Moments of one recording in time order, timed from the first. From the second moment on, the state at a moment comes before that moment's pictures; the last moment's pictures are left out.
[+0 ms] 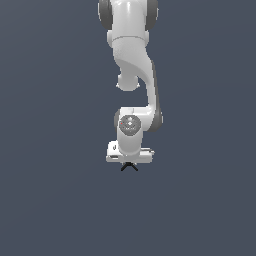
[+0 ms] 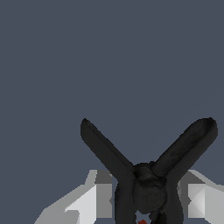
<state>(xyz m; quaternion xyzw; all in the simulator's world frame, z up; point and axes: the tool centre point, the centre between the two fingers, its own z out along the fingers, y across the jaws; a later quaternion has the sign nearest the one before) 0.047 0.006 0.019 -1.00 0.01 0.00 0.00</state>
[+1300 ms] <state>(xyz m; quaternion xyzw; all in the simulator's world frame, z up) -0.087 -0.103 0.102 -1.00 0.01 0.00 0.00</state>
